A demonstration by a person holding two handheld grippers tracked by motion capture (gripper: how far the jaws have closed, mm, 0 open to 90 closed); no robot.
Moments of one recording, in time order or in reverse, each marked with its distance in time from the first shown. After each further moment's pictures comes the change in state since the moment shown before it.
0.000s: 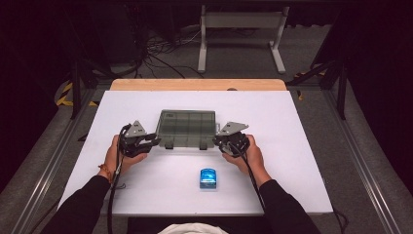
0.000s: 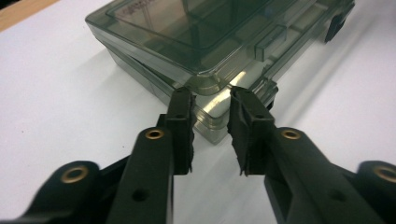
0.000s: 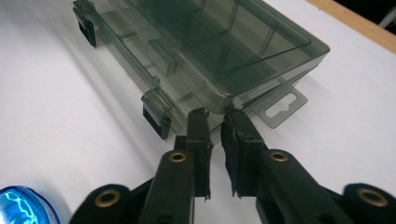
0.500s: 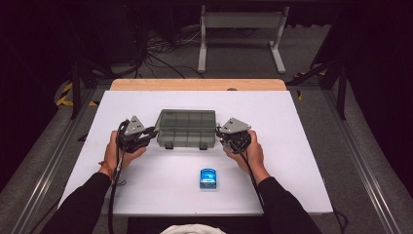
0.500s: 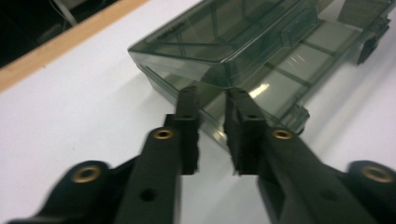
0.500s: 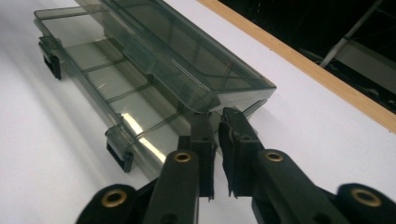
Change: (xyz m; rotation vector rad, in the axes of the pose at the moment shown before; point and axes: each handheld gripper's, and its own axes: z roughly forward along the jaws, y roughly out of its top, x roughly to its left) left arm 0.003 0.010 -0.002 -0.046 0.108 0.034; right arm -0.003 0.008 -0.006 -0.106 -0.137 -0.048
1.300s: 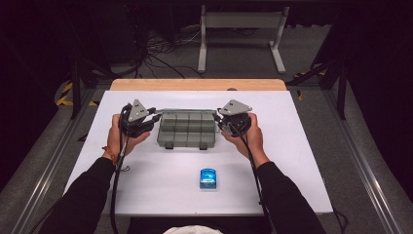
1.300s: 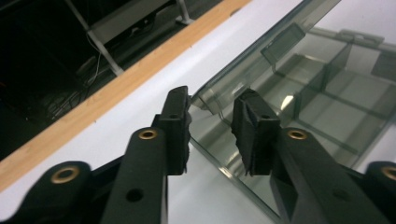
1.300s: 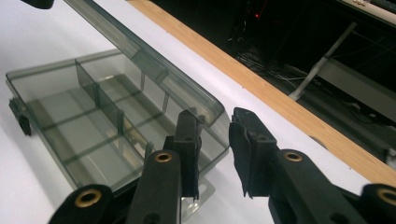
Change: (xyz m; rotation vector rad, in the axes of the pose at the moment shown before) left arm 0.016 0.048 -0.001 -0.078 0.094 0.072; right arm -0.028 0.043 0.000 -0.054 -0.033 0.011
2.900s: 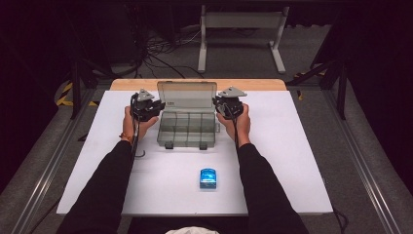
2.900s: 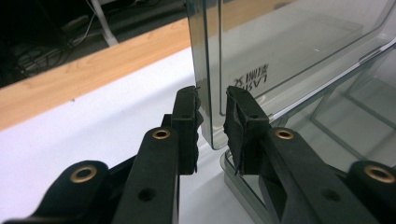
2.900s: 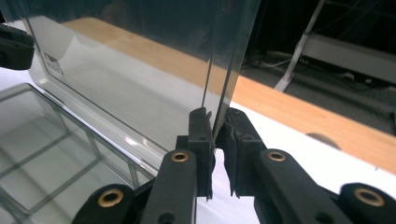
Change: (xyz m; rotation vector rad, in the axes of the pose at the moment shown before) left arm 0.038 -0.021 0.088 0.059 -0.016 -0.265; right arm -0.038 -0.014 0.083 -0.023 -0.085 0.227
